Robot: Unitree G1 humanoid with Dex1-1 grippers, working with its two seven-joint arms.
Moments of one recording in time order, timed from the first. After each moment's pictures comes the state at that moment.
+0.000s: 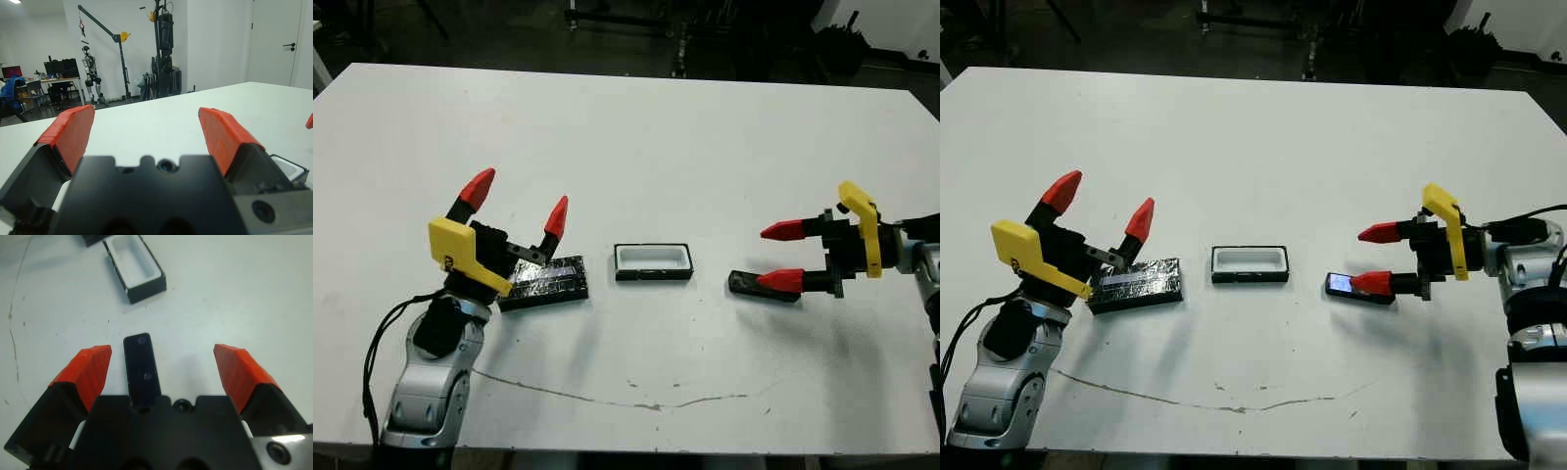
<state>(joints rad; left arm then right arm) -0.04 0.23 0.02 -0.25 -0.19 -0.04 -0.26 -0.75 -0.70 0.12 1.01 0.09 -0.03 1.56</state>
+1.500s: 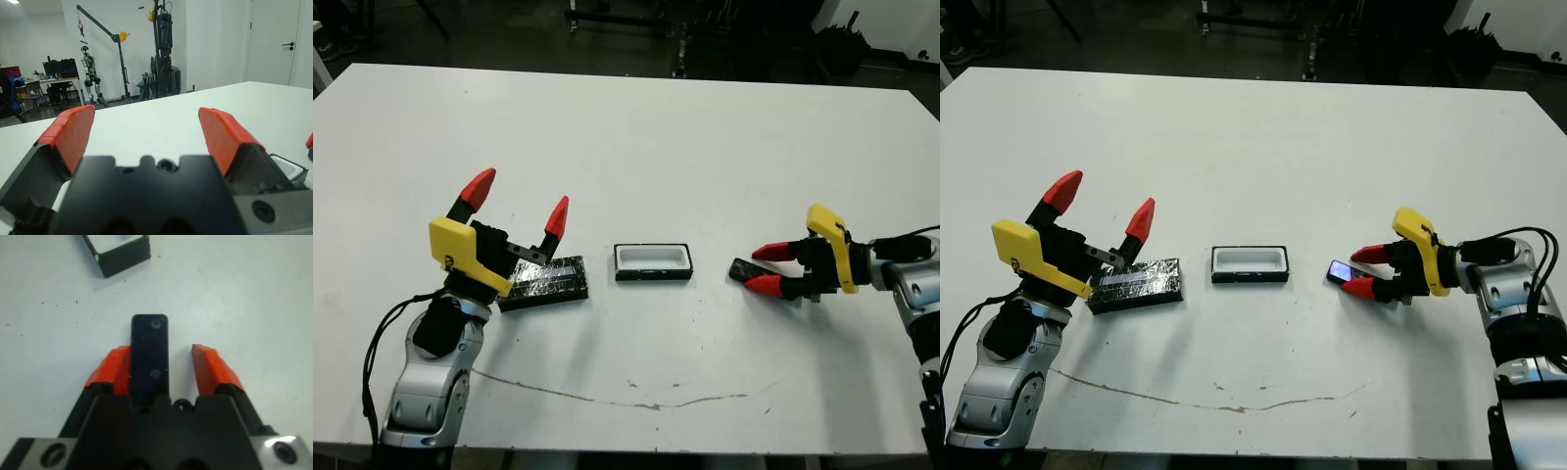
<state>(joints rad) -0.04 0.23 0.02 -0.25 -0.19 -0.03 -0.27 -0.58 -0.69 0.12 0.68 0.03 0.14 1.35</state>
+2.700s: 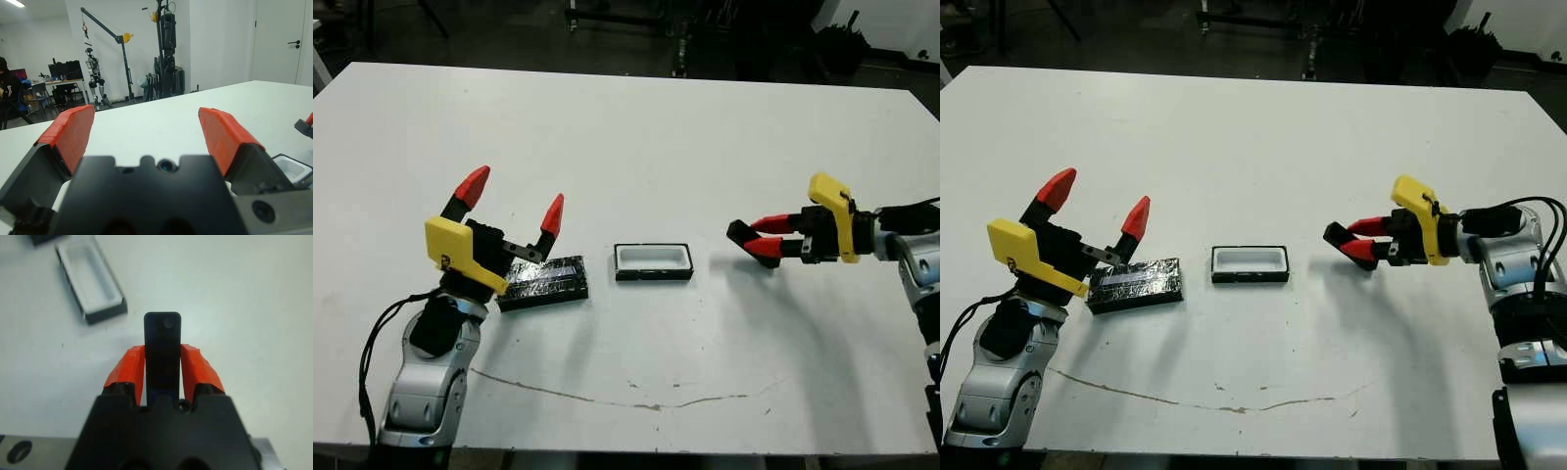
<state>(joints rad) -0.04 0.24 0.03 -0.24 -0.17 -0.04 -0.26 -0.70 -0.68 0.10 0.68 0.11 0.10 1.30</state>
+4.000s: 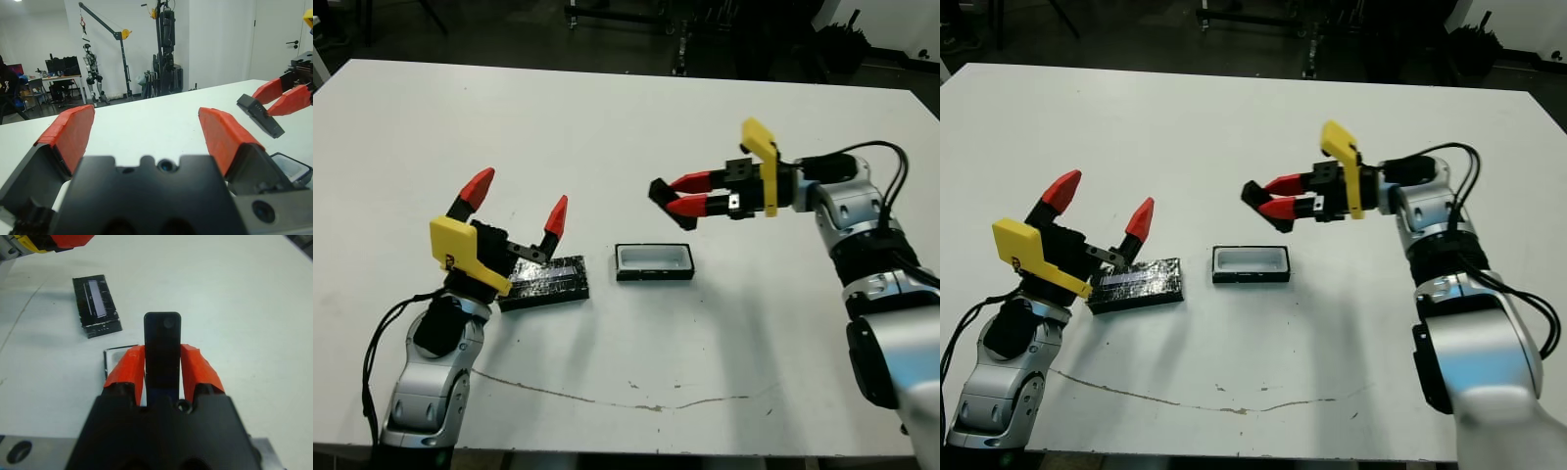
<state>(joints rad) -0.04 0.24 0.02 -0.25 -0.18 -0.02 -0.25 -0.95 -0.43 0.20 0.80 0.09 0.13 1.38</state>
